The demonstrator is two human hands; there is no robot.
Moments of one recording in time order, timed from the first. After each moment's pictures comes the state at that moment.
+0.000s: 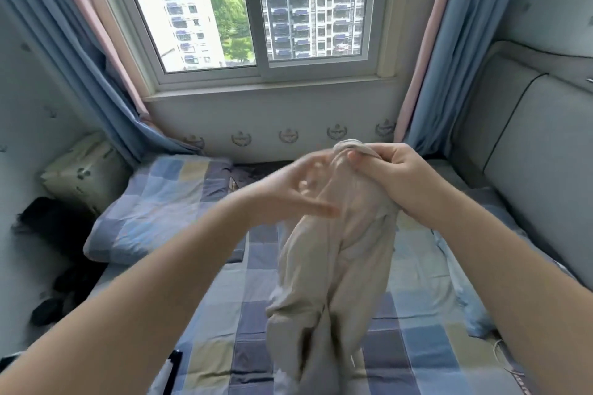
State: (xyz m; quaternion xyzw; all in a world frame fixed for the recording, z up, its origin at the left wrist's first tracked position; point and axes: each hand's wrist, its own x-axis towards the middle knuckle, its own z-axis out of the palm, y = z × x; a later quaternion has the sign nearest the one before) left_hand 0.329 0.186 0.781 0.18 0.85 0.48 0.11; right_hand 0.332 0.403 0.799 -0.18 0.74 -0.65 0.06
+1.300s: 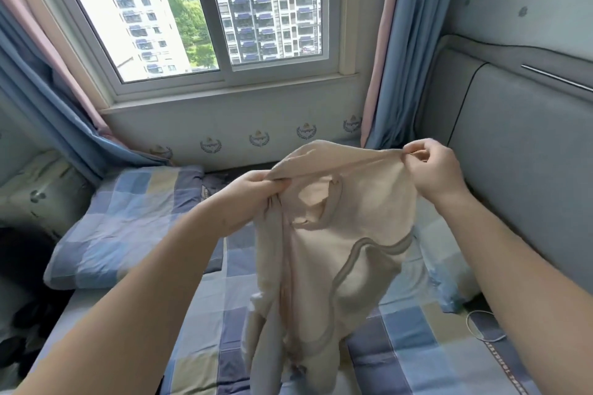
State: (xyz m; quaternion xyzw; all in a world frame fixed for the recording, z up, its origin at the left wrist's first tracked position) left_hand 0.335 0.202 0.768 0.05 0.75 0.64 0.15; right_hand 0.299 0.514 0.738 0.11 0.85 -0.49 -0.19
